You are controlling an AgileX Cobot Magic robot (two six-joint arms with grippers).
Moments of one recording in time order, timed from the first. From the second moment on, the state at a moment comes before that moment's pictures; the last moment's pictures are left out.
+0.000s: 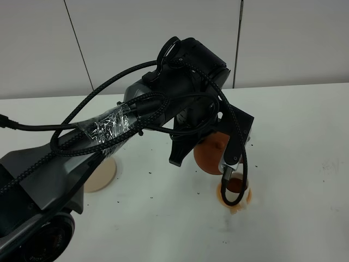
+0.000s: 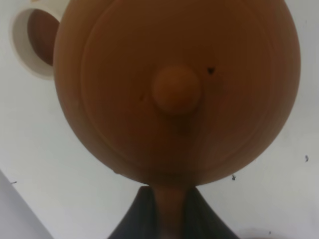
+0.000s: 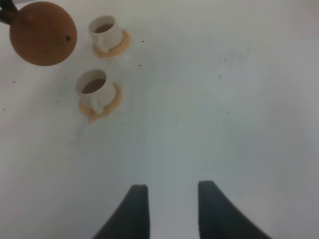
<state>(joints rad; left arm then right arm) -0.76 2.26 -2.11 0.35 1.19 1.19 0.04 -0.01 -0.49 0.22 1.07 -0.03</state>
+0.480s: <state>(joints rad) -0.74 2.26 -2.10 0.33 1.19 1.17 0.04 -0.01 -0.49 0.22 1.07 -0.03</state>
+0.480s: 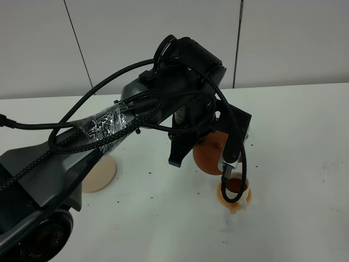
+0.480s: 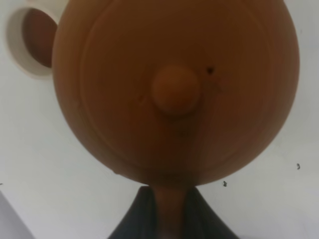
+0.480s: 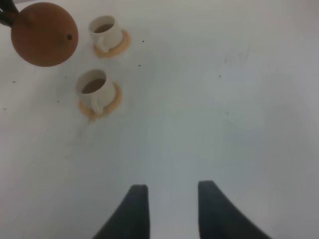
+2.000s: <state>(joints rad) -0.55 1.93 -1.62 0.32 1.19 0.93 0.04 -0.01 -0.49 0.22 1.07 -0.03</state>
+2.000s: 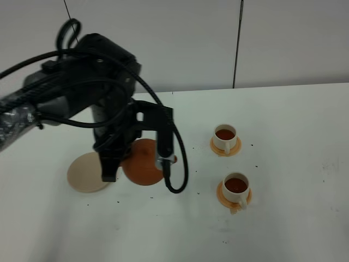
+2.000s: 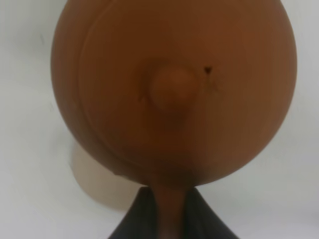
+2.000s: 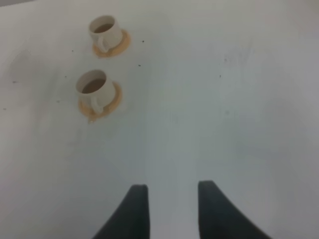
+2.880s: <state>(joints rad) -0.30 1.88 -1.54 0.35 1.19 0.73 0.04 -0.01 -0.49 0.22 1.07 -0.03</state>
